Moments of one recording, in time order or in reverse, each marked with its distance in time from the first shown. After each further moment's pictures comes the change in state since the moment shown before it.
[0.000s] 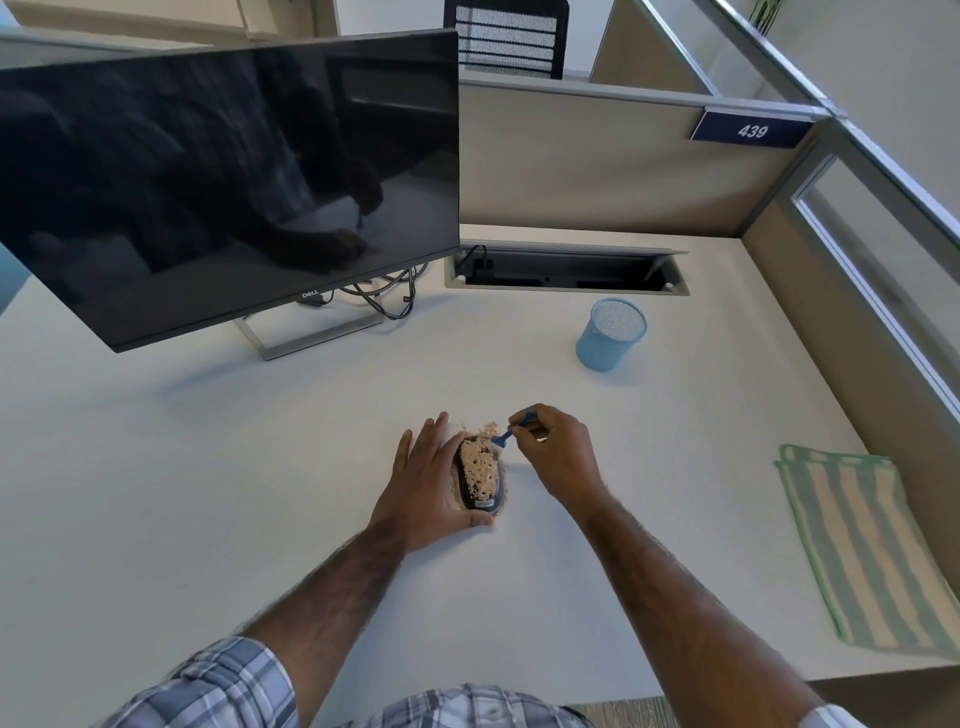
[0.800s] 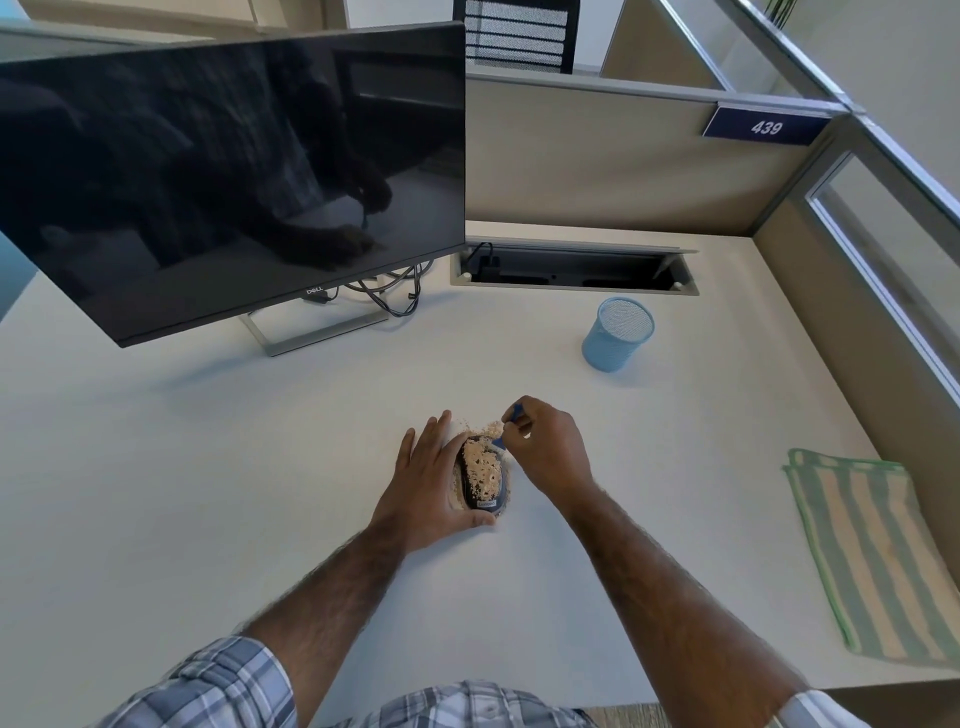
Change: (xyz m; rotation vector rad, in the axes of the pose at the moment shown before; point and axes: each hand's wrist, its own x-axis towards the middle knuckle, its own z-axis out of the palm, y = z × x) left_hand 0.000 -0.001 0.003 -0.008 0.005 0.007; right_hand 0.009 -0.012 0.010 -0.213 -0.037 -0.078
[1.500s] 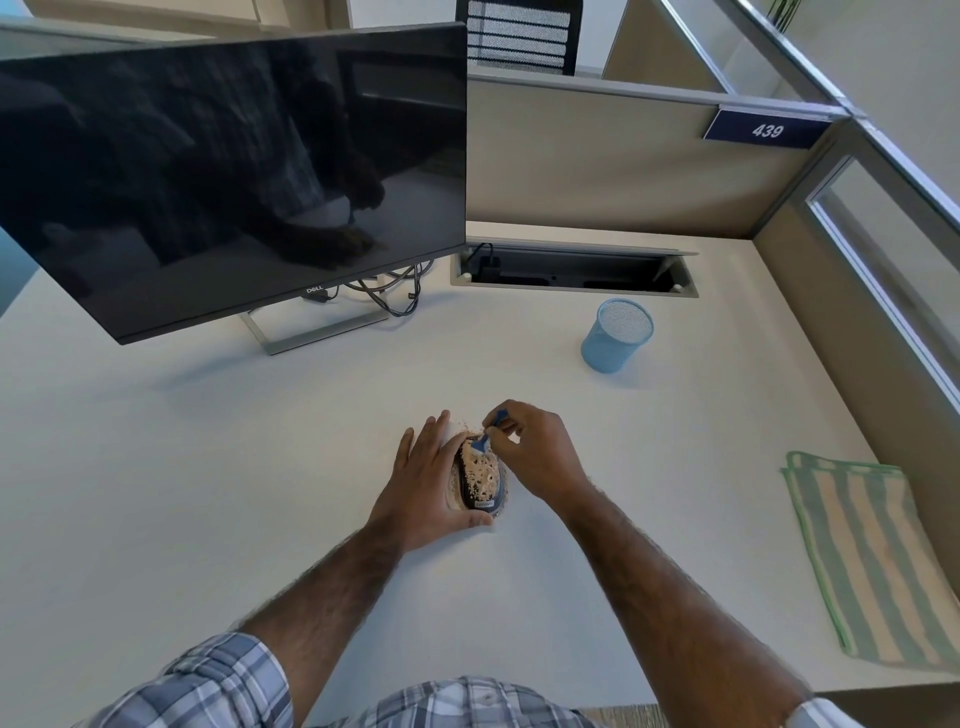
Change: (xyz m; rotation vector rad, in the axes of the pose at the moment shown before) left_hand 0.001 -0.004 0.004 0.015 0.015 0.004; right_hand -0.005 -0.007 -0.001 0.042 -0.071 -0.125
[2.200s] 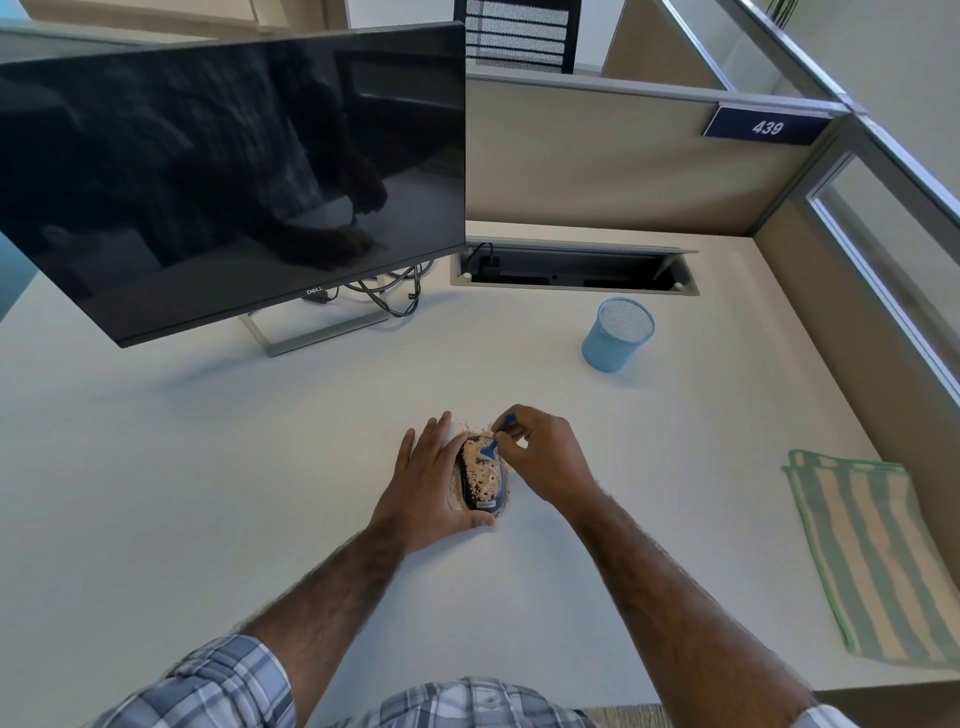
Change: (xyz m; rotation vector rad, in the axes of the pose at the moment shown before) left_hand 0.000 0.001 -0.002 0.007 -0.014 0.001; right_hand -0.003 0.010 -0.002 0.020 0.010 0.029
